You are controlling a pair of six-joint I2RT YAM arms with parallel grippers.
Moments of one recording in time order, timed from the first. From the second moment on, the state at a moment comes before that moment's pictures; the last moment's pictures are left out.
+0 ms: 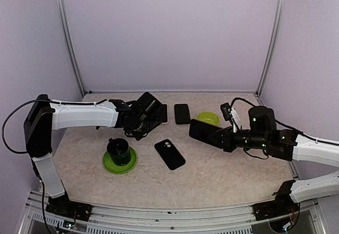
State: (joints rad) left arm -0.88 1.84 1.35 -0.49 -0.45 -1.34; right arm 0.77 1.00 0.62 -0.03 -0.19 0.36
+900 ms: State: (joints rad) left arm -0.84 1.71 1.25 -0.33 -0.52 -1.05; right arm 1.13 1.53 0.83 -0.01 -0.04 0.26
